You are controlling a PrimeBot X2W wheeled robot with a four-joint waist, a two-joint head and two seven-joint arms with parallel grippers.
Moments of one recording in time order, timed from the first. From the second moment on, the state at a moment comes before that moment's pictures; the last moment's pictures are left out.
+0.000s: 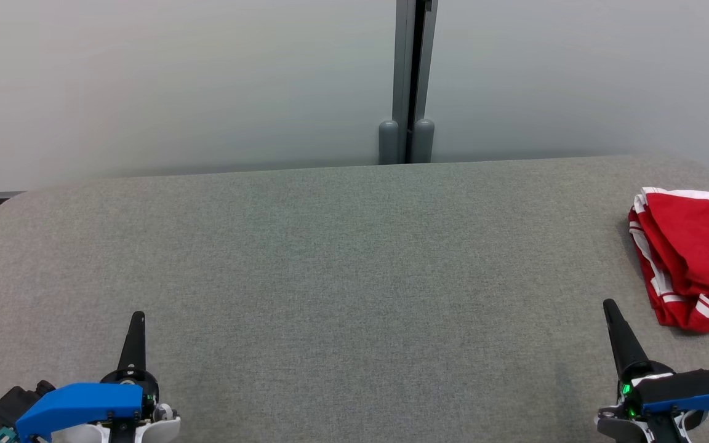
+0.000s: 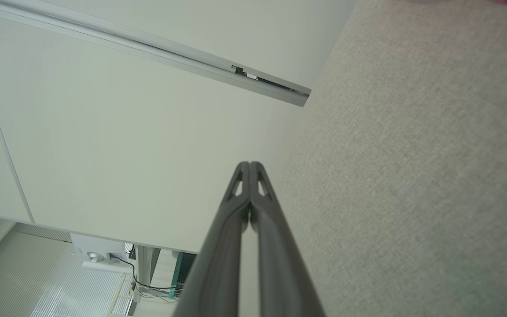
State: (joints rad) left arm -0.07 0.06 0.07 0.30 -1.34 -0.12 0.04; right arm -0.08 -0.05 -0.10 0.26 1.30 0.13 0.07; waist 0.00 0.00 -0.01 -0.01
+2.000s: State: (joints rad) left arm -0.10 0.05 0.11 0.25 -1.61 -0.13 0.11; right arm -0.10 -0.05 -0.11 0.25 1.61 0.13 0.11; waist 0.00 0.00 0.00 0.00
